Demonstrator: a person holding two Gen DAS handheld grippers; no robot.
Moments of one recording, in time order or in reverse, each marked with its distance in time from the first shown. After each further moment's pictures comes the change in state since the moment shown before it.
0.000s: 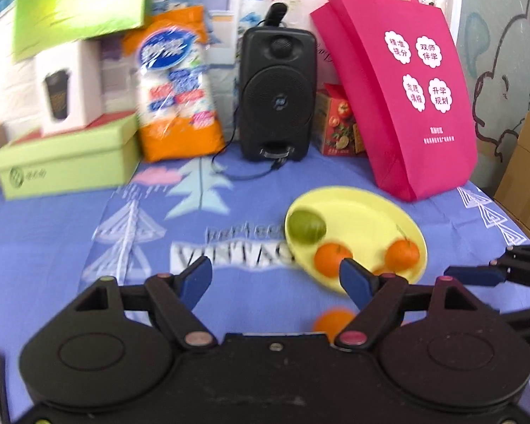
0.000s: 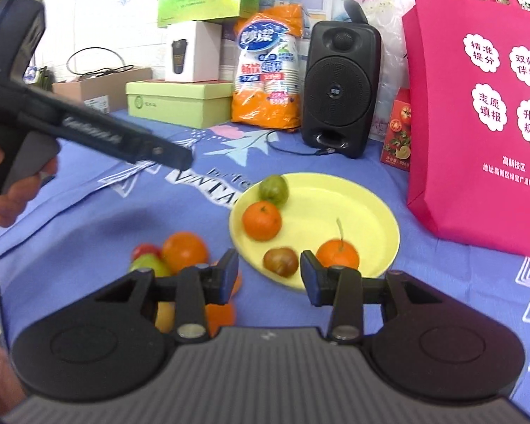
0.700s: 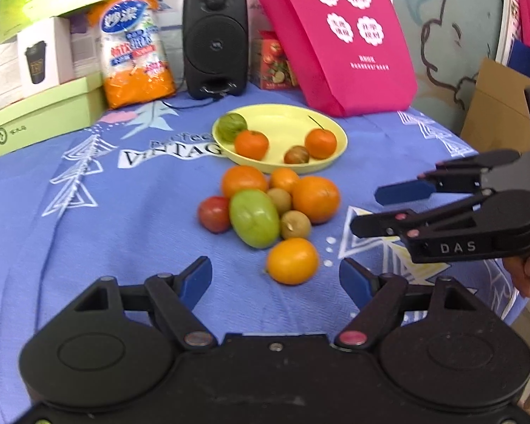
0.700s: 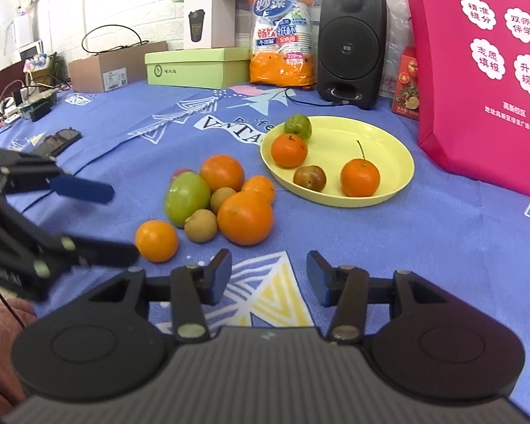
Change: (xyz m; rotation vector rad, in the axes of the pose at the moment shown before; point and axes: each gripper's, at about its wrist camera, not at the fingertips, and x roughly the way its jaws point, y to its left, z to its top) left arm -0.051 -0.069 -0.110 0.108 0.080 -0.072; right arm -0.020 0.013 -0.047 0.025 0.079 0.044
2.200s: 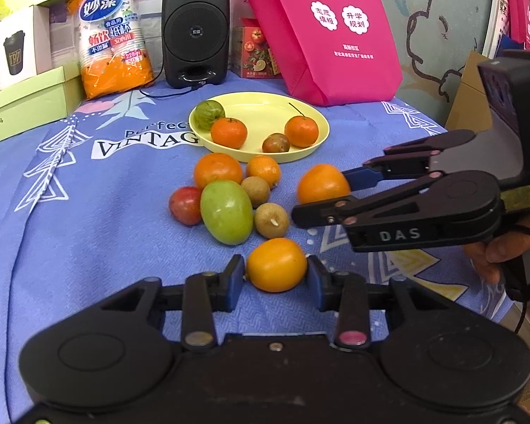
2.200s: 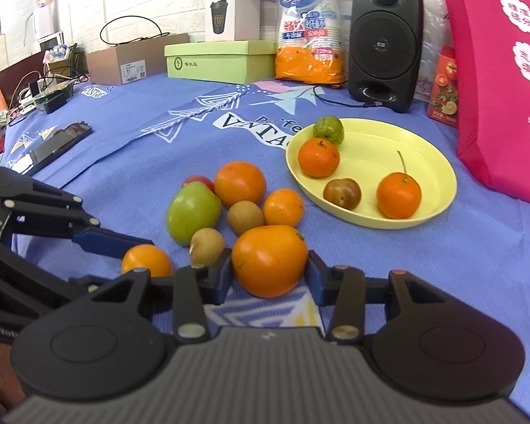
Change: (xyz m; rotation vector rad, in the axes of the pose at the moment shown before) left arm 0.018 0.002 0.005 0.000 0.024 -0.069; right arm 0.031 0.005 0.014 -0.035 0.013 0.058
